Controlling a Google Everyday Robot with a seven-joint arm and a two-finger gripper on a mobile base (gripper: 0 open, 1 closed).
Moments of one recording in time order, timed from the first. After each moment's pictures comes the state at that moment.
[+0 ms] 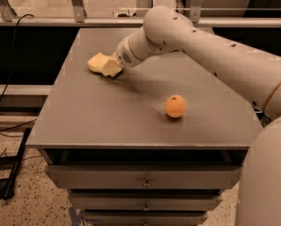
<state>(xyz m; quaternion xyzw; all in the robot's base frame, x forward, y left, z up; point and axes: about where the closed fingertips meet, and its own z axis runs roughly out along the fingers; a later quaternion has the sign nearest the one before) 0.710 0.096 0.843 -0.49 0.76 0.19 0.39</state>
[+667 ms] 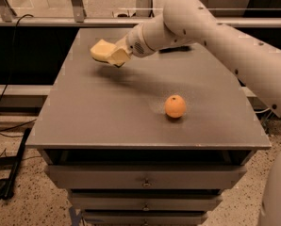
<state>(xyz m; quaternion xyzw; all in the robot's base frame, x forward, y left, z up) 0.706 0.072 0.889 -0.51 0.71 0.21 0.43</state>
